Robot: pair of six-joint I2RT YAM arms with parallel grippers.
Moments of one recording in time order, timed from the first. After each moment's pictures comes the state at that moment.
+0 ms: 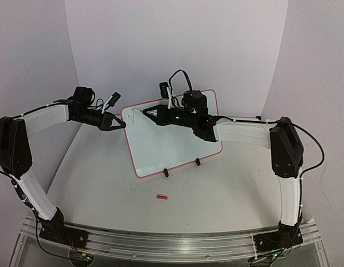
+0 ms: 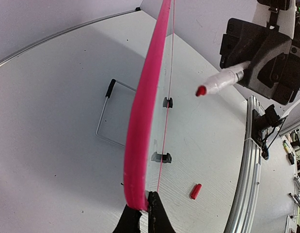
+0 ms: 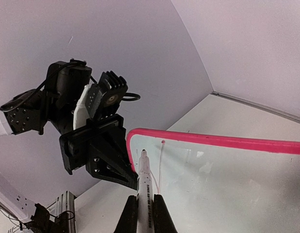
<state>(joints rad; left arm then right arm) -0.23 1.66 1.35 -0.50 0.89 0.23 0.79 2.10 1.68 0.36 -0.41 0.47</state>
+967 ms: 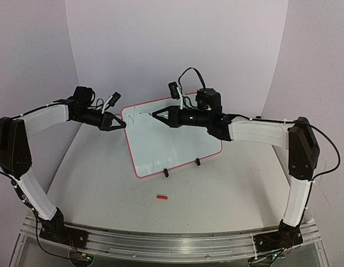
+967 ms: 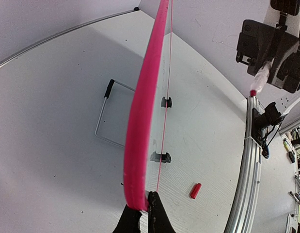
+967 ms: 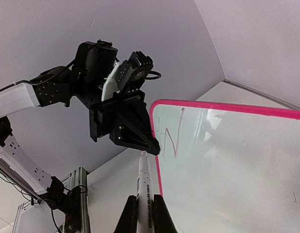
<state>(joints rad) -0.23 1.66 1.35 -0.50 0.89 0.23 0.75 1.93 1.51 0.31 -0.55 0.42</state>
